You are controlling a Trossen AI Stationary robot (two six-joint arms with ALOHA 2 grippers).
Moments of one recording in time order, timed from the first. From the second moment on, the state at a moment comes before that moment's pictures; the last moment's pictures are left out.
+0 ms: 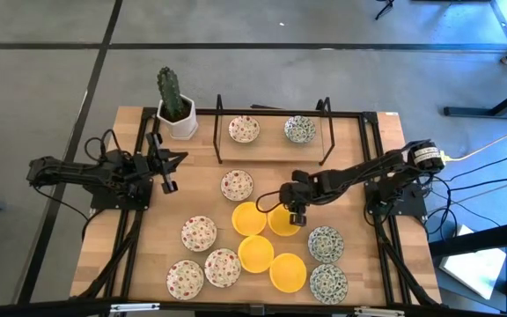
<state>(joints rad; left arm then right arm) -0.02 0.27 0.12 0.55 -0.27 0.46 0.15 1.58 0.91 -0.45 0.14 0.21</state>
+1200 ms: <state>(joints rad) -0.02 0.27 0.12 0.52 -0.27 0.46 0.23 0.83 0.78 -0.26 0.10 0.07</state>
